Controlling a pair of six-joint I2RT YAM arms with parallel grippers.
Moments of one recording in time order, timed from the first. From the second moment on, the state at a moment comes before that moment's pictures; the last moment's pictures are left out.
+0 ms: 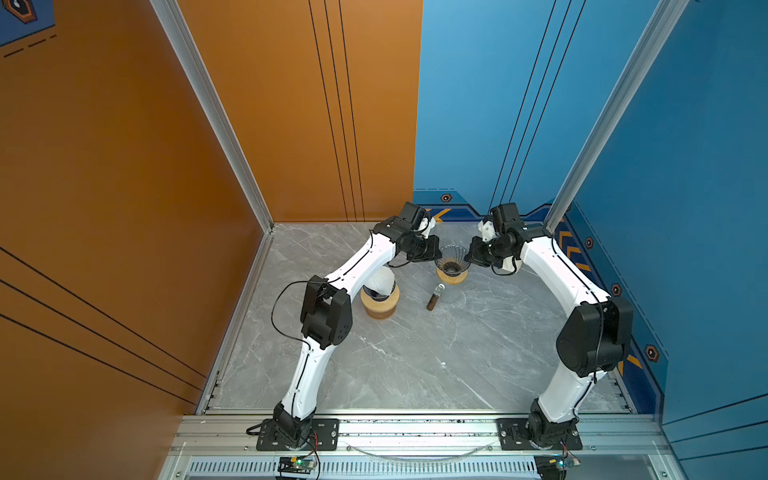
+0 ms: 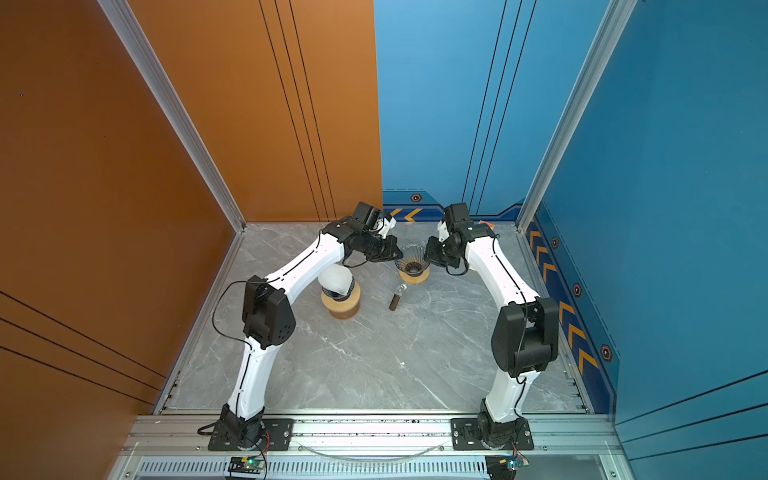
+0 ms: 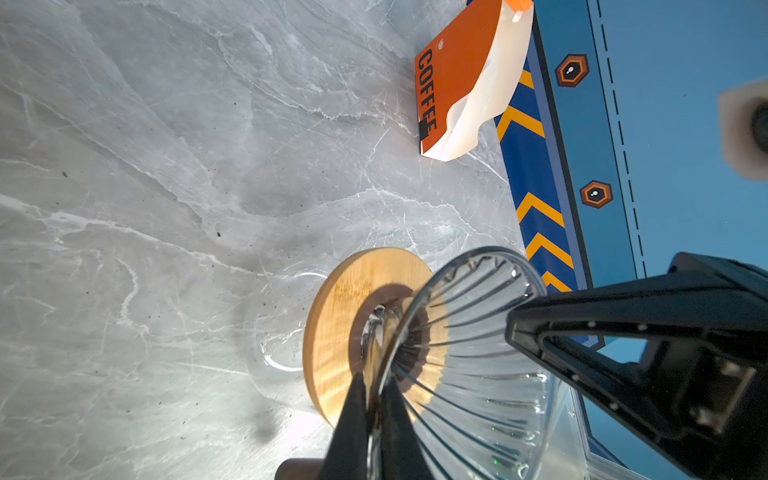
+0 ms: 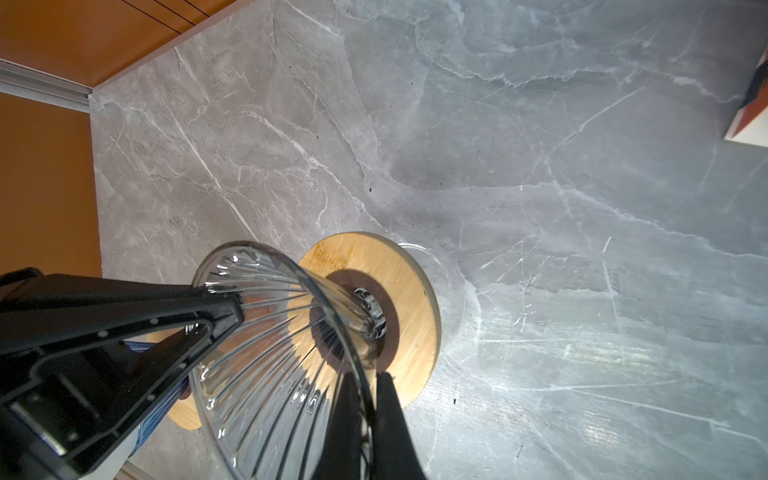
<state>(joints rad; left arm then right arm) -0.57 2.26 2.18 -0.77 0.45 -0.50 0.20 1.81 1.66 -0.91 -0.28 0.42</state>
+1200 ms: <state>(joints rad) -0.57 2.24 2.14 -0.75 0.45 -0.47 0.23 1.73 1.52 -0.74 -0.20 0.39</state>
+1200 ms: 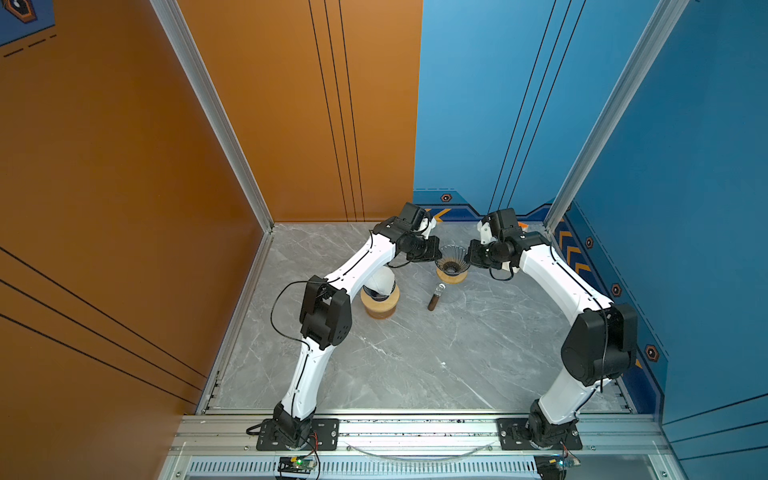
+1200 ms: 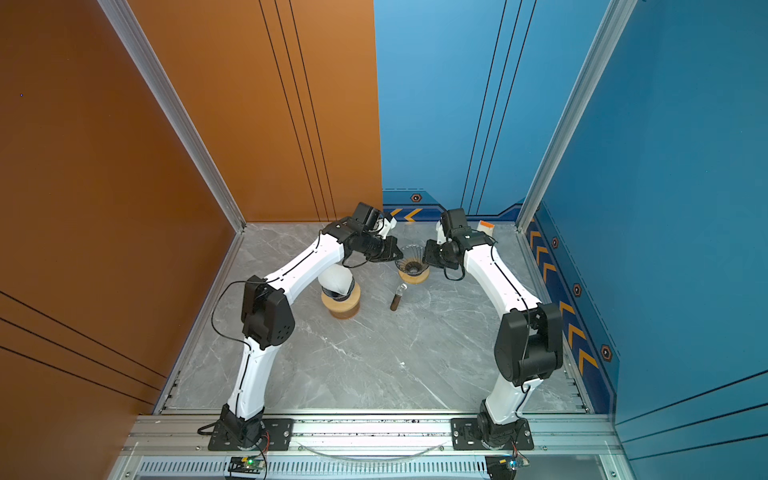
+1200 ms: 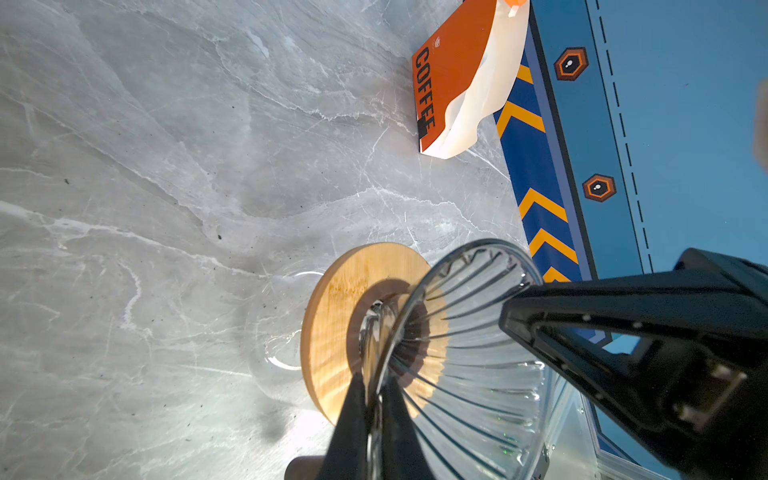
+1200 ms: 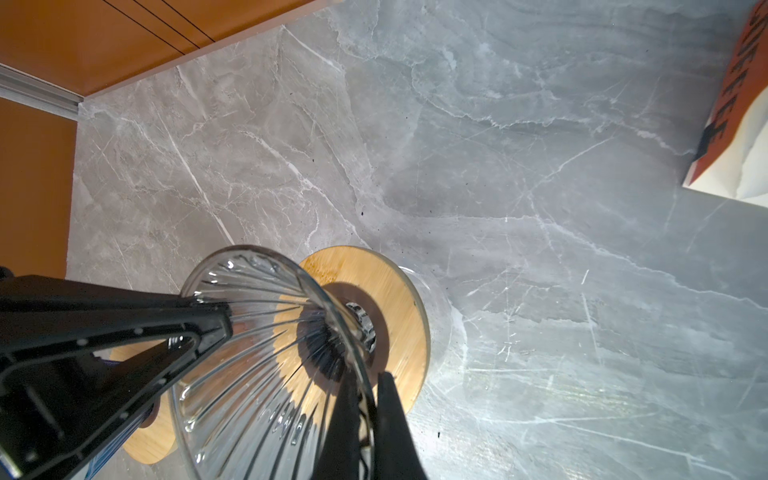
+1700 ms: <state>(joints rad) -0.56 2.23 2.12 -0.73 0.45 -0.49 0.19 1.79 1.58 -0.79 -0.33 0.42</state>
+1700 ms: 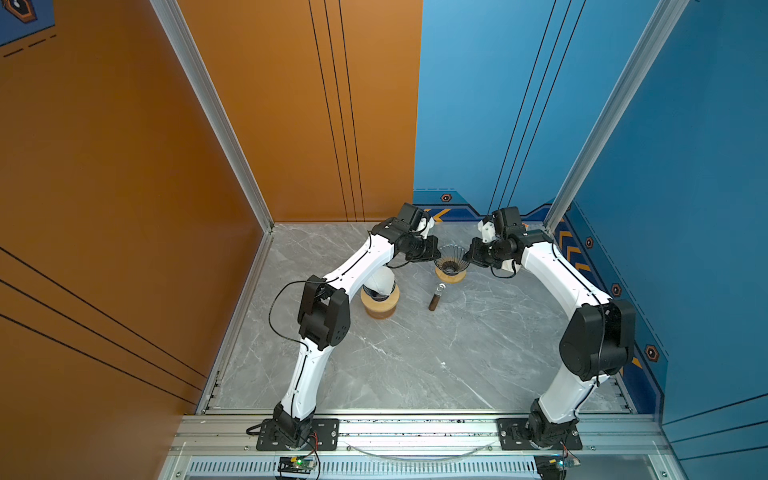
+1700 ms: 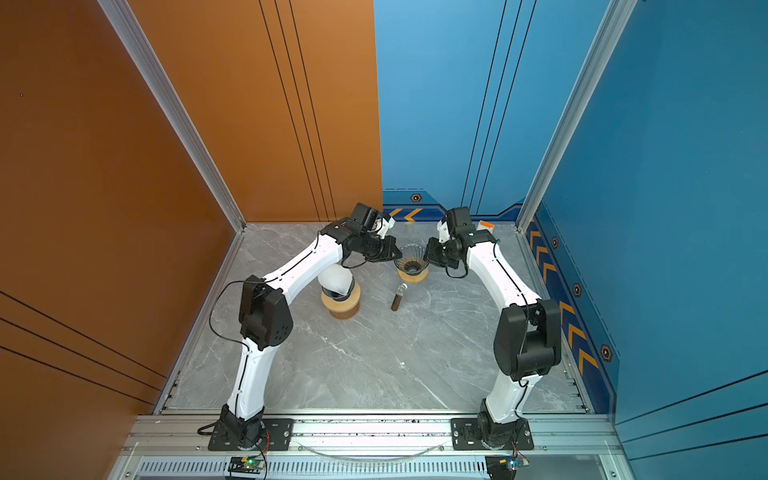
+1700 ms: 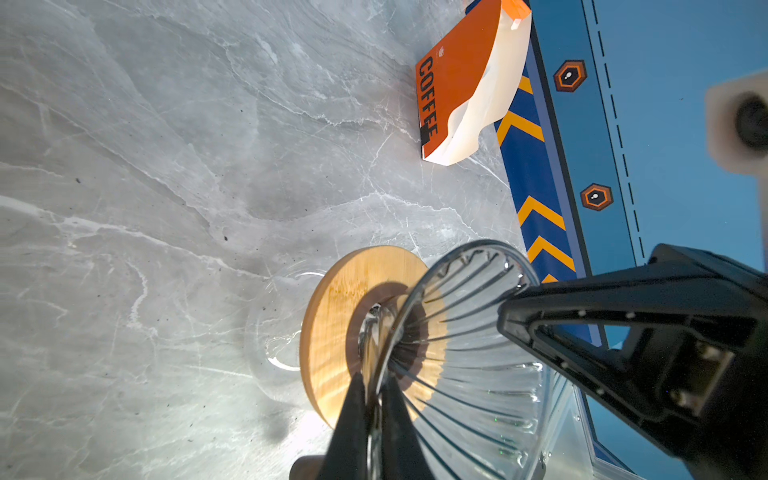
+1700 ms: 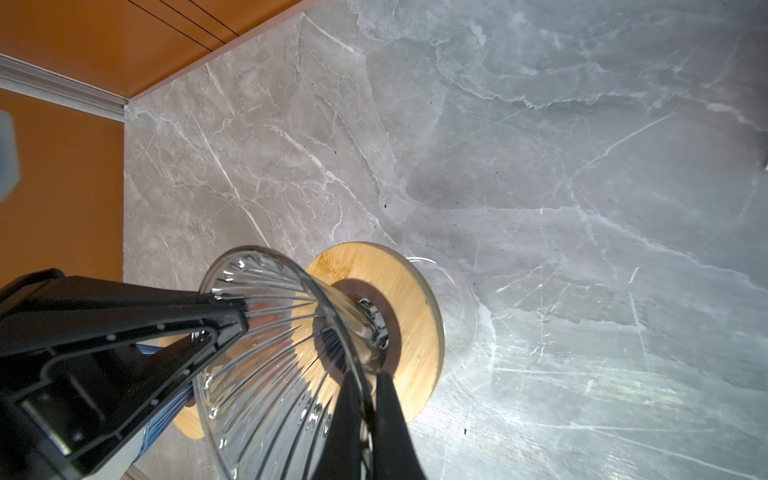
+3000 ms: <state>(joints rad) -0.56 2.26 2.25 -0.88 0.50 -0.49 0.19 1.83 1.68 -0.99 -0.28 0.43</state>
